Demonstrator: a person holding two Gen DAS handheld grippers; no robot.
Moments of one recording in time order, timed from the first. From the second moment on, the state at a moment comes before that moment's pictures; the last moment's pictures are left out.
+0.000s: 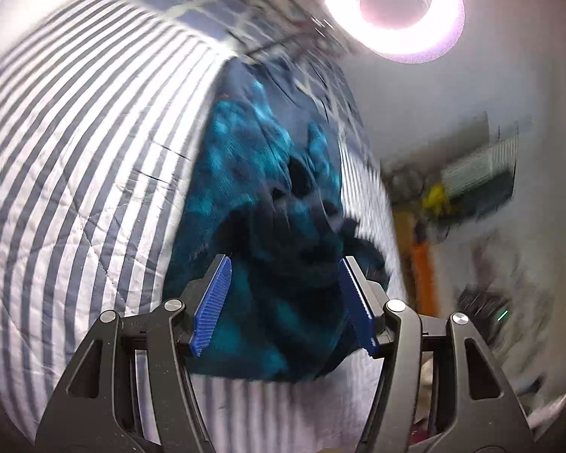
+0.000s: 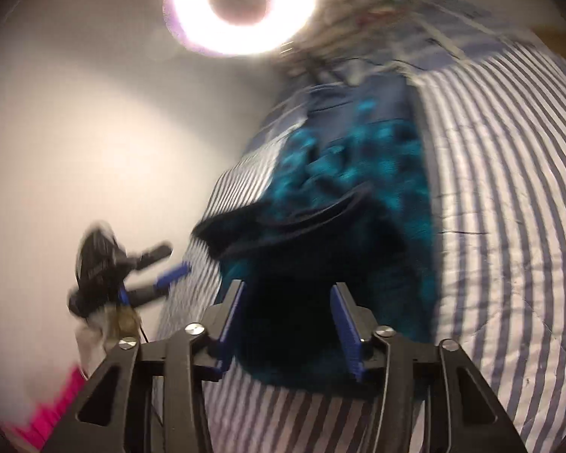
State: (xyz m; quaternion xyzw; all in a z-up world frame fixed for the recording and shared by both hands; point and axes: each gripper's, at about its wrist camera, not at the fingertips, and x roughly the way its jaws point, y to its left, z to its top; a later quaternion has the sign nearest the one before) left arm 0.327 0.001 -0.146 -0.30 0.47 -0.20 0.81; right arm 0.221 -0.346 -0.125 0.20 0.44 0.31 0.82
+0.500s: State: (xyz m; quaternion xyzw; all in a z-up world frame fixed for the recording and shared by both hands) left arm 0.392 -0.066 -0.215 -0.20 0.51 -0.14 0.82; right arm 0.278 -0.292 -0.181 0.07 0.50 0.21 0.84
